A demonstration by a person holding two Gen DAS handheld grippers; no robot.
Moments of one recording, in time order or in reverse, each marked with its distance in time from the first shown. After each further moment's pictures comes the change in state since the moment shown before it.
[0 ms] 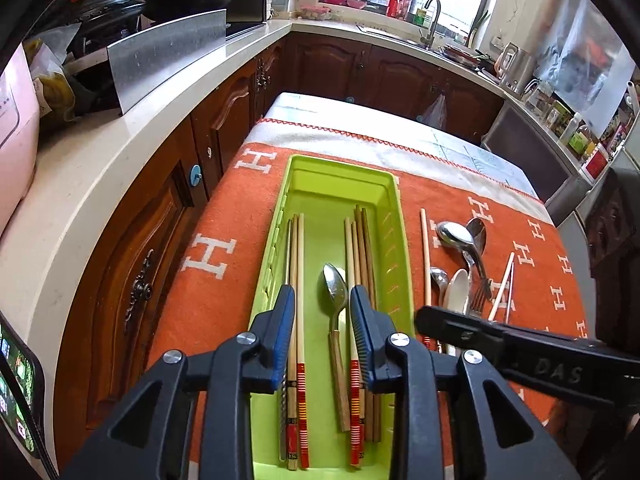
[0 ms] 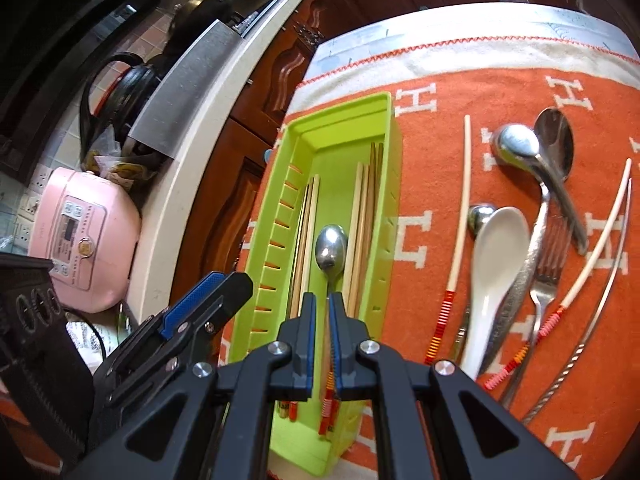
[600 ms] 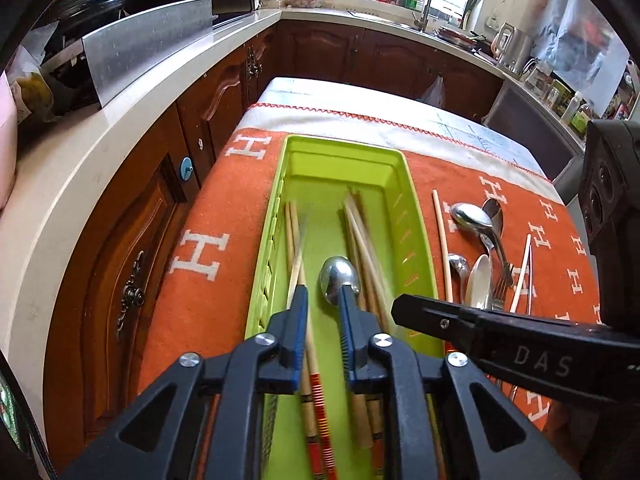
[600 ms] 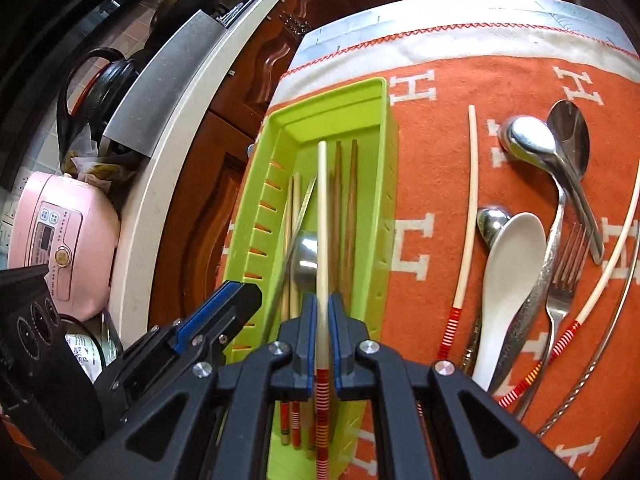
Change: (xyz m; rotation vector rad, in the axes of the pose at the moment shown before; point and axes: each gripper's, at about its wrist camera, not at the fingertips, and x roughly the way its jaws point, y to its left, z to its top) left arm 0.032 0.002 -0.003 0.054 0.037 0.014; right arm 0.037 0.002 0.008 0.042 0.040 -0.043
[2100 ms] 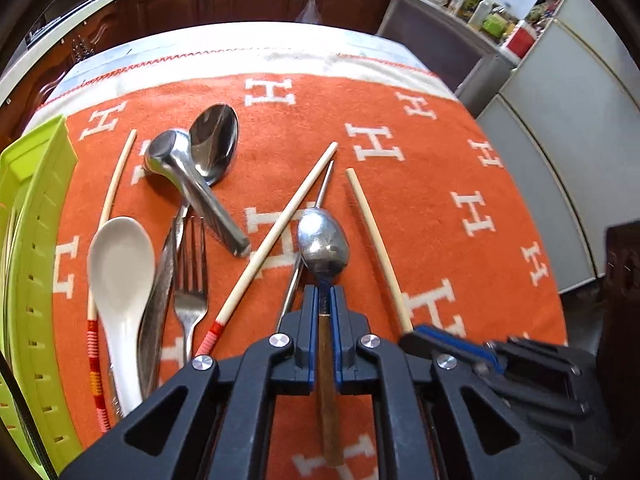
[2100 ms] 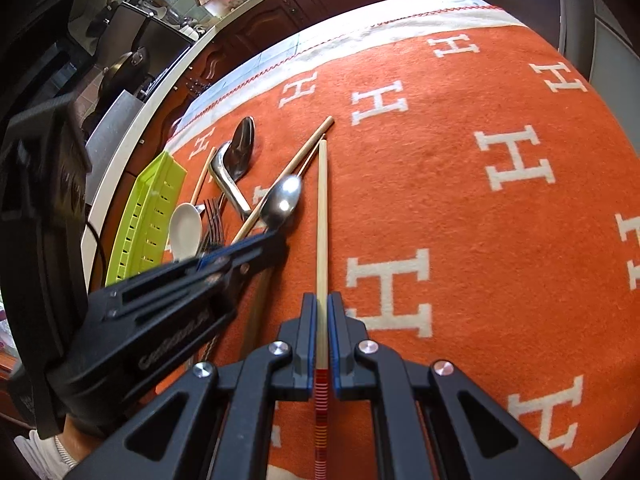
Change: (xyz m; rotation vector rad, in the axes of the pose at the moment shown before) left arm 0.073 -0.237 -0.021 0.216 0.205 -0.257; right arm -0.125 -0.207 -0.066 0.107 -0.161 -0.112
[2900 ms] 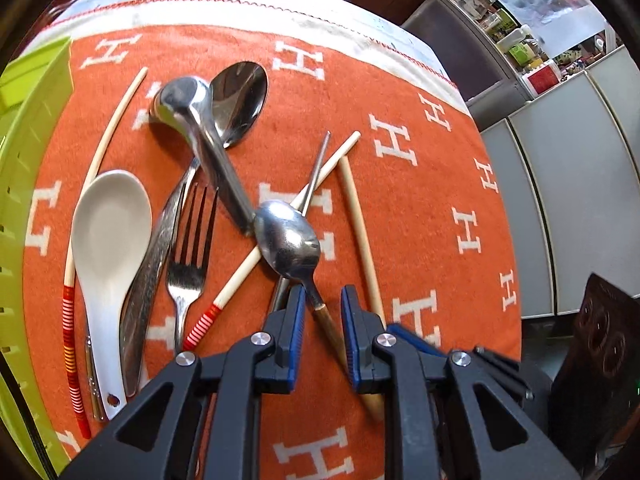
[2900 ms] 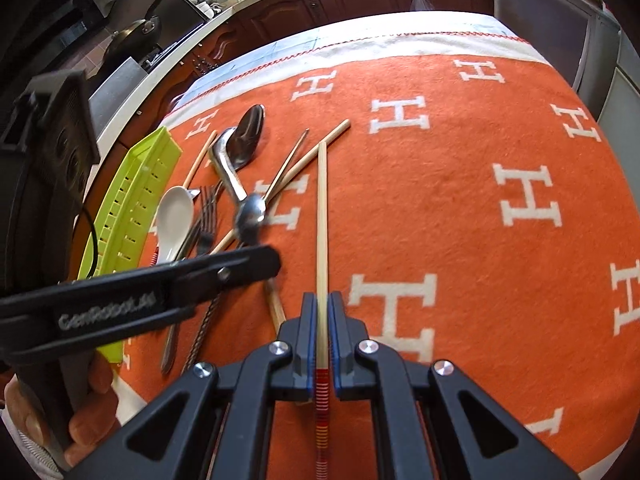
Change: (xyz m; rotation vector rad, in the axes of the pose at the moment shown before) left arm 0.027 0.018 0.012 -0.219 0.122 -0.114; right arm 0.014 0.022 0.002 -0.134 0.020 -0.084
